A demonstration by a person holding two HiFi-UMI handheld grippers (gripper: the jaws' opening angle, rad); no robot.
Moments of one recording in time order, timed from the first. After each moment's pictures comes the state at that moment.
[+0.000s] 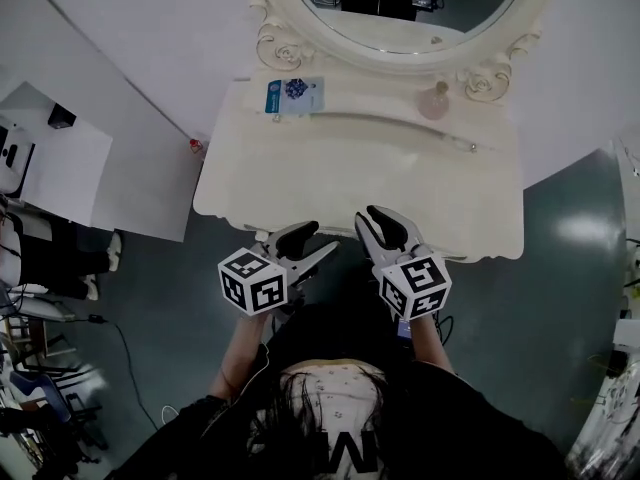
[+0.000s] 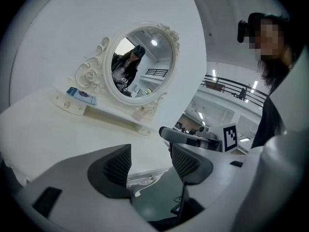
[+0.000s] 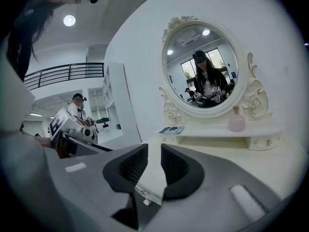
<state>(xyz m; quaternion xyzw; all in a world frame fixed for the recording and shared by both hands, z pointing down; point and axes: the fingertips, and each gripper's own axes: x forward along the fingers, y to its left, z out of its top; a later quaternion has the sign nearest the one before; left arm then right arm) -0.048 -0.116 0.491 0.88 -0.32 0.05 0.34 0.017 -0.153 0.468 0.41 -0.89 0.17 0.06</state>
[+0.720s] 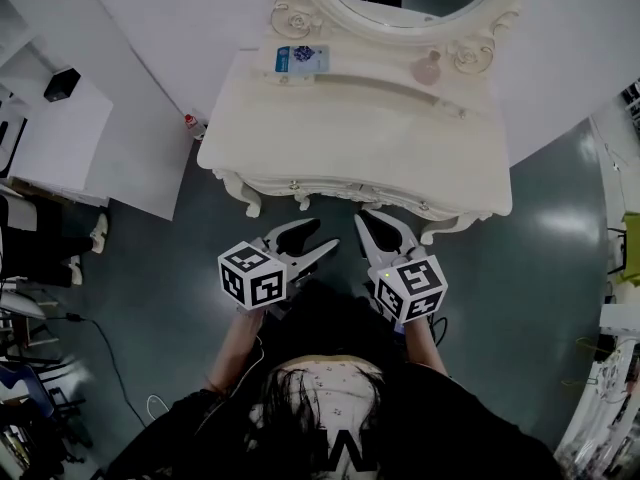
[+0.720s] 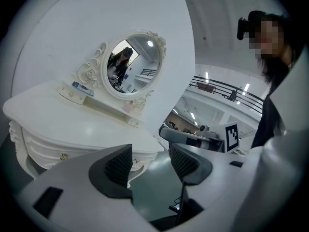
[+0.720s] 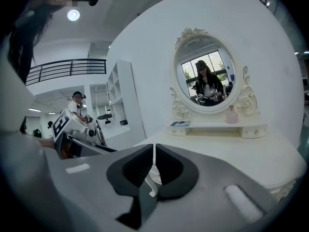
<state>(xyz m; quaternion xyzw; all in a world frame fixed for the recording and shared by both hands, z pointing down) -0.065 0.011 0.490 0.89 -0.28 0.04 0.34 -0.011 -0.017 0.460 0.43 -0.89 0.16 0.07</state>
